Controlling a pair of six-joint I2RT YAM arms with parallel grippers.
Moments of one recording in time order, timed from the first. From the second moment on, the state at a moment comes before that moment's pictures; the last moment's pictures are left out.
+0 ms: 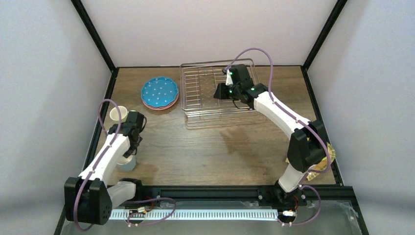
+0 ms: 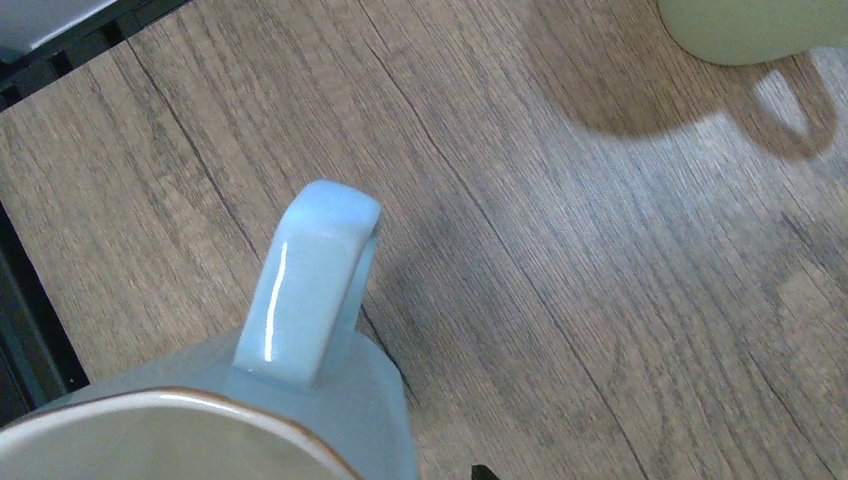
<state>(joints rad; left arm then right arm) -0.12 1.12 0.73 -1.02 -0.49 -1.10 0.51 1.69 1.43 -0.44 -0.16 0.39</state>
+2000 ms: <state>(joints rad) -0.13 1.00 0.93 -0.39 0.53 -0.98 0.42 1.62 1.29 -0.11 -0.60 0.56</state>
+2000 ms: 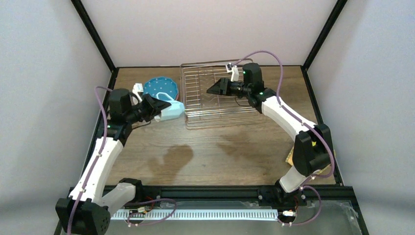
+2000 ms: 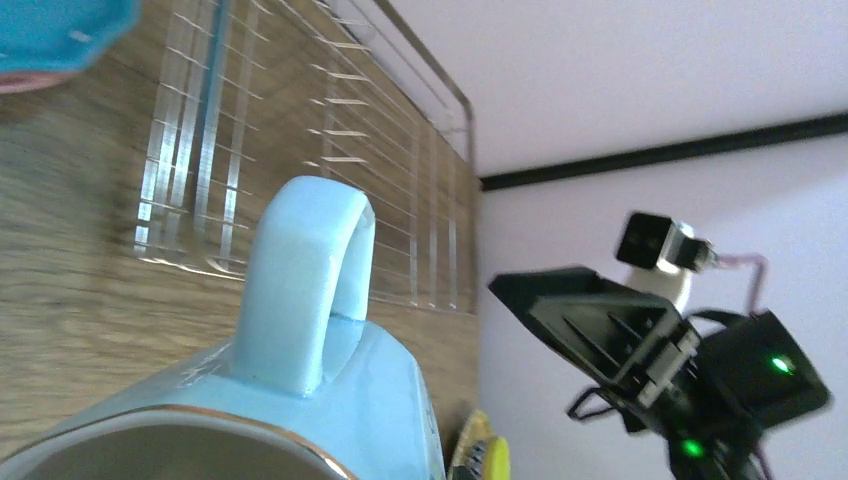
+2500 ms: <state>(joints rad) -0.36 1.13 0.85 0.08 0.69 -1.12 0.44 1.72 1.27 0.26 -0.85 0.77</state>
